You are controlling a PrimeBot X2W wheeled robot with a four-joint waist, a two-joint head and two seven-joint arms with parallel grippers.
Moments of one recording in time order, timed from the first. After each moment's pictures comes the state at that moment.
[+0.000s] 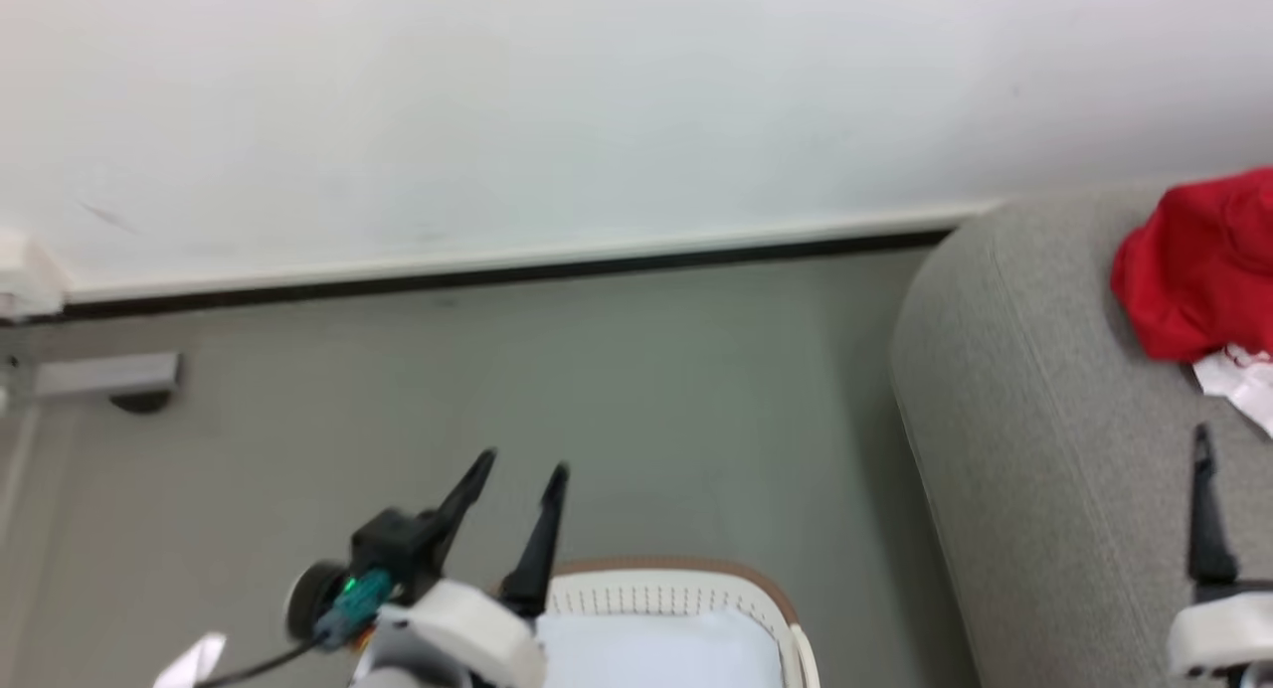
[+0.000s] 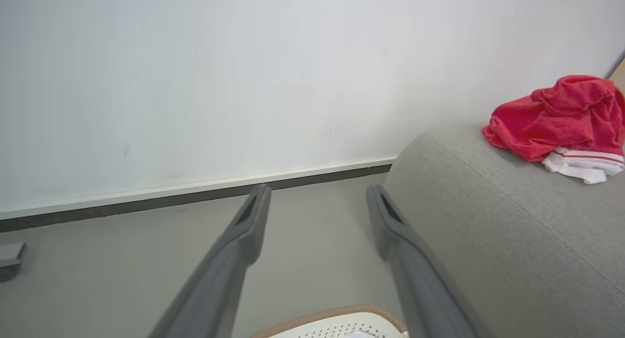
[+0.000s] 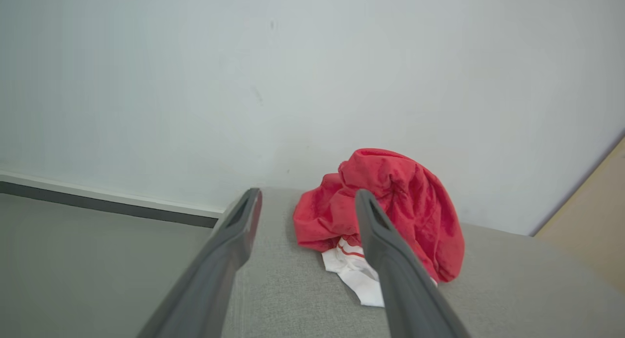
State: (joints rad) left arm -0.35 0.33 -0.69 0.21 -0.57 0.25 -0.25; right arm -0.19 -0.06 -0.33 0.24 -0.24 0.13 -0.26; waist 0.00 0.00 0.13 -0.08
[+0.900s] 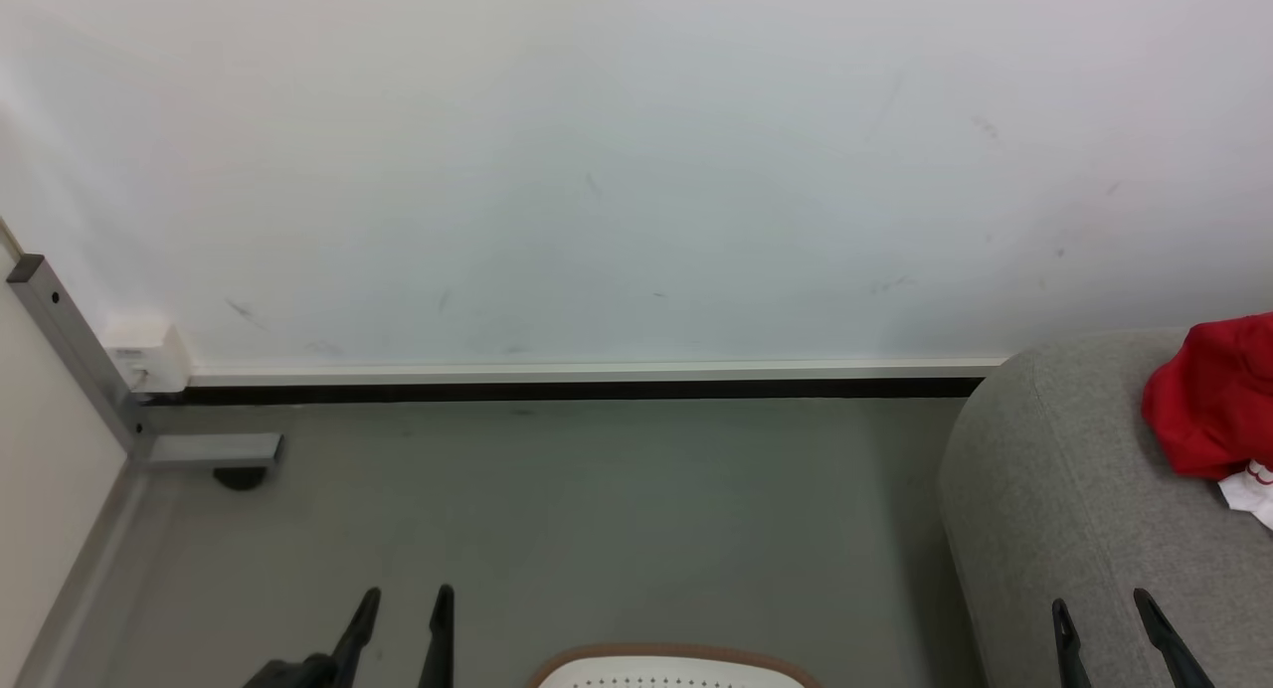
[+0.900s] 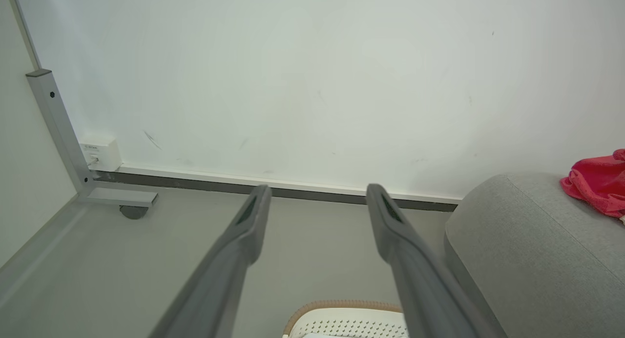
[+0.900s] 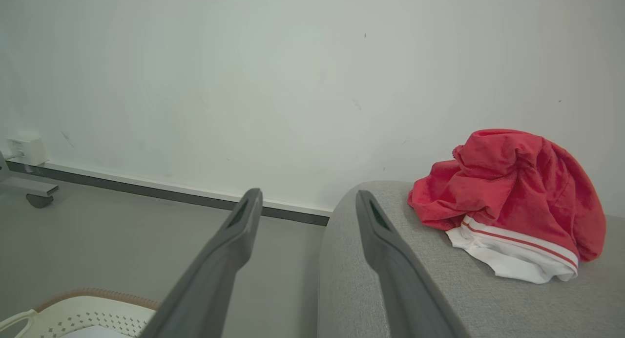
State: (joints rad) left arm 0.01 0.17 -0.25 0.23 -0.36 0.07 -0.26; right arm 0.09 -0.05 -0.08 0.20 -0.02 0.13 -0.26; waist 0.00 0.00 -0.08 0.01
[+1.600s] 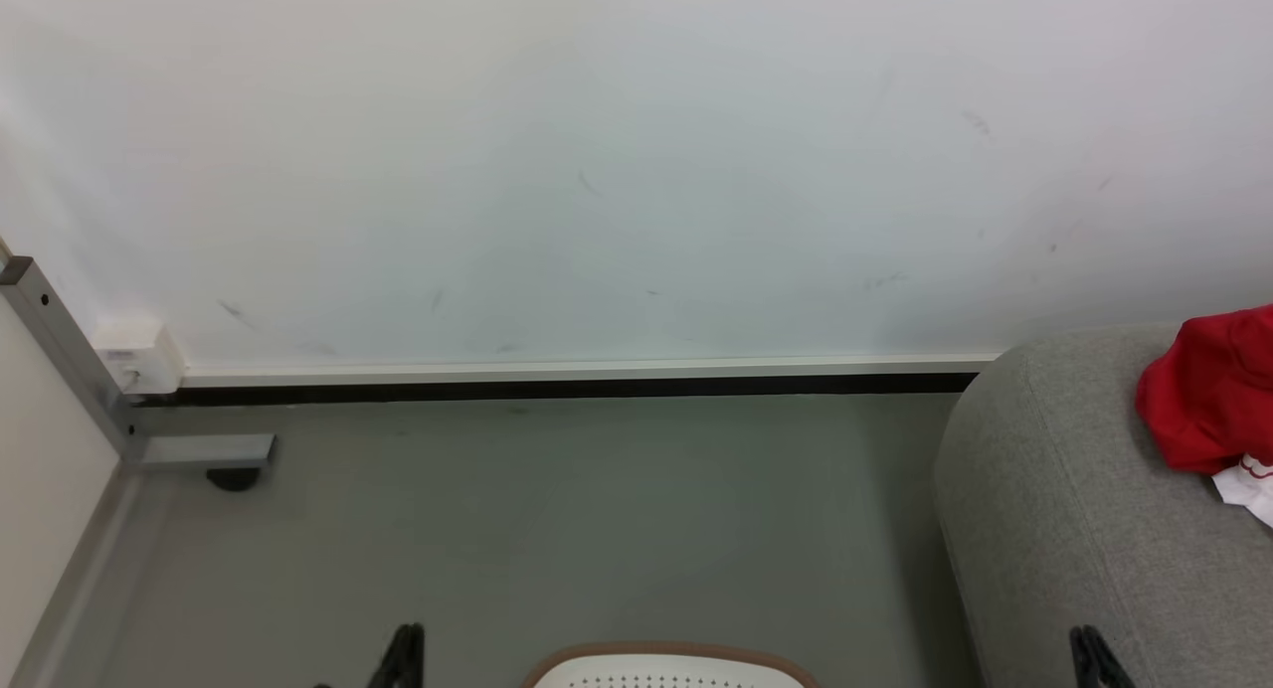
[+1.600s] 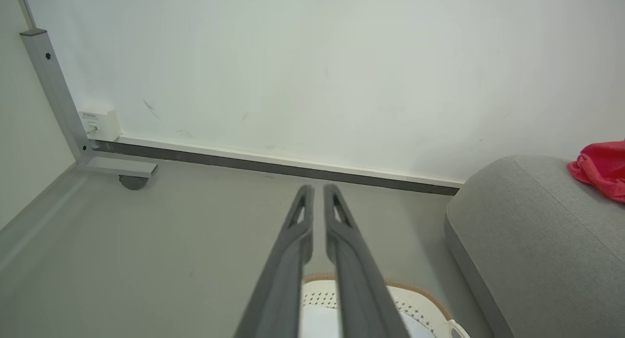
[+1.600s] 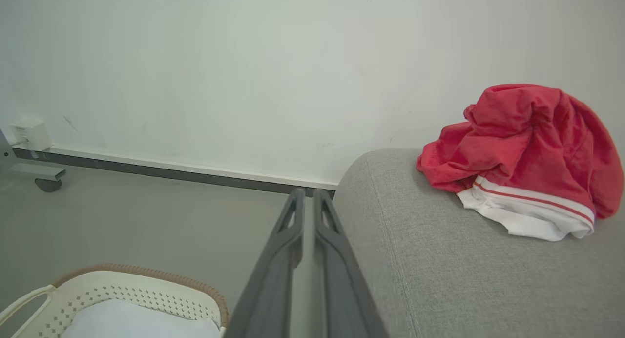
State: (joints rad) left arm 0.04 0.08 -0.14 0.30 -0.26 -0.03 -0.26; right arm 0.10 -0.04 -0.08 0.25 -0.02 0.13 -0.26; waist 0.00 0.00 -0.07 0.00
